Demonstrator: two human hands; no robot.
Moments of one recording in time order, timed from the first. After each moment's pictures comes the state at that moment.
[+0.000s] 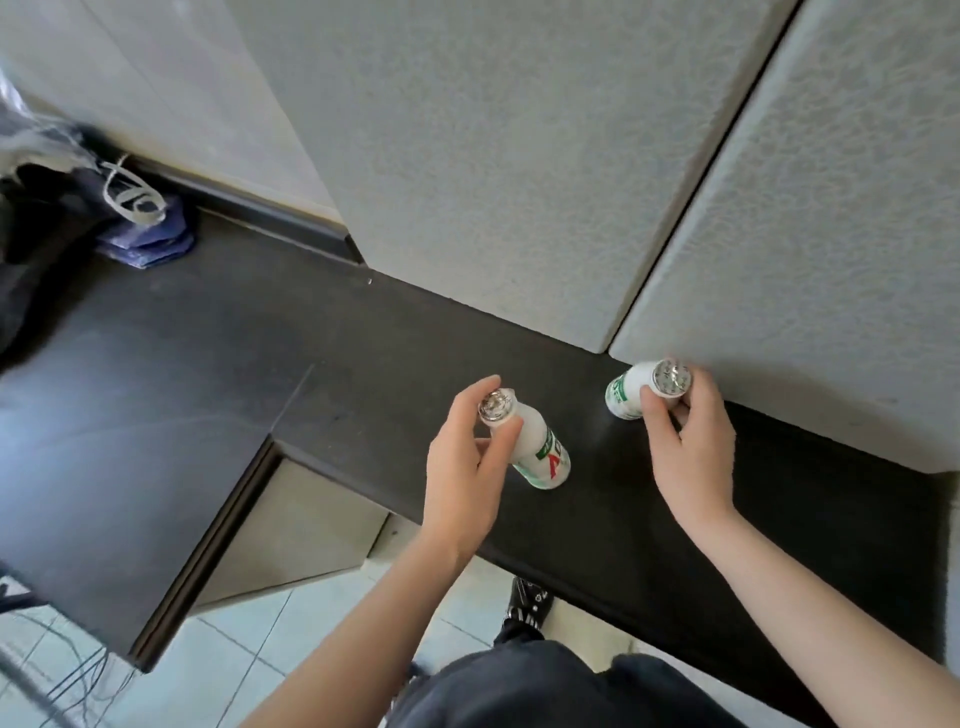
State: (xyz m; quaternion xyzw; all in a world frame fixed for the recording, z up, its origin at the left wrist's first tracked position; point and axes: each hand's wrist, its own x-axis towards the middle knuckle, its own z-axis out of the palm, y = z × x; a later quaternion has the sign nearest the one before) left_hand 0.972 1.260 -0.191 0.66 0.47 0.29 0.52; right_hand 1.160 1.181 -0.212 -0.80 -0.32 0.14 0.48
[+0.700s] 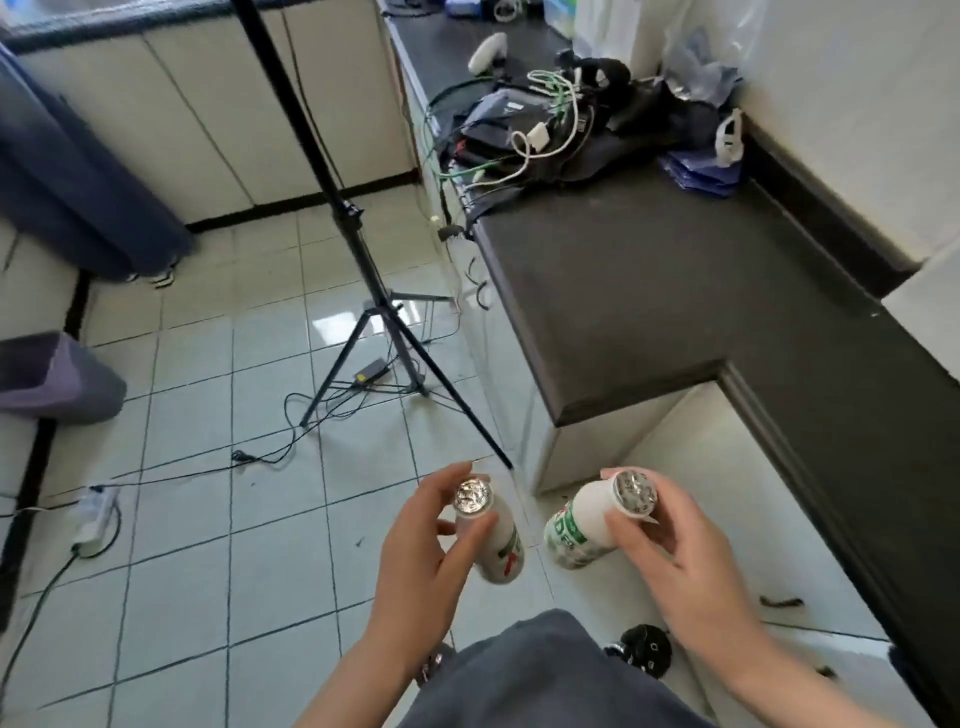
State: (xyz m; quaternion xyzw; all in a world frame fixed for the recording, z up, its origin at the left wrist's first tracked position) left_hand 0.548 1.041 -0.156 0.45 0.70 0.45 0.33; right_hand 0.755 1.112 -0.143 -0.48 -0.63 0.52 0.32
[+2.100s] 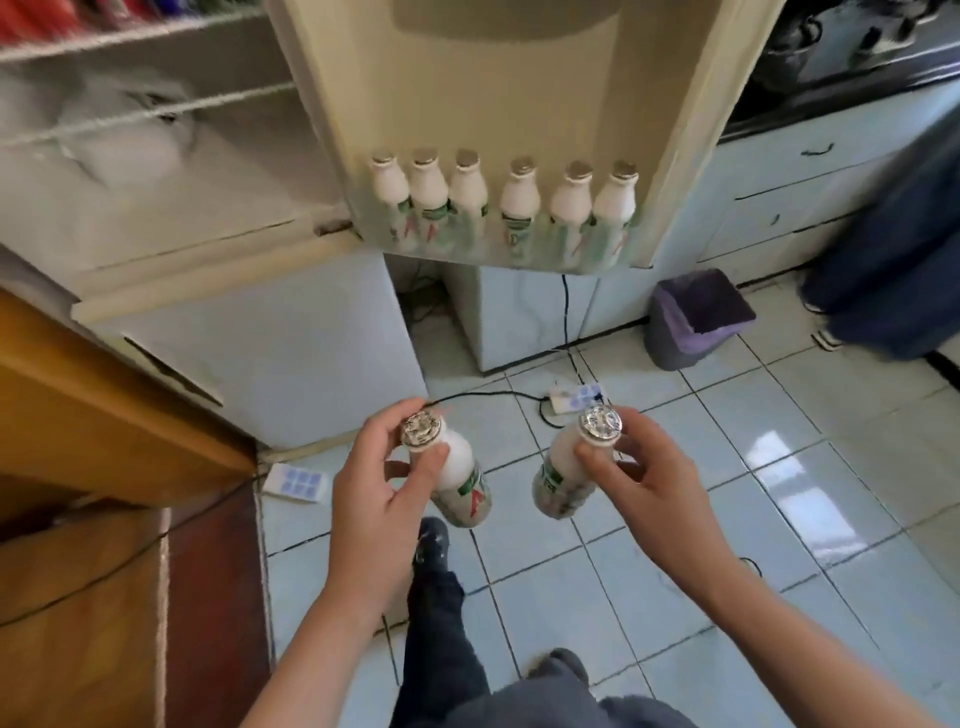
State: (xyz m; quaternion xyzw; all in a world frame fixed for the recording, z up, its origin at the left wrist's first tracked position) left_hand -0.022 0.622 -0.131 -0.15 0.77 0.59 -0.17; right_hand -0.095 0.832 -0.137 0.12 -0.80 0.58 -0.10
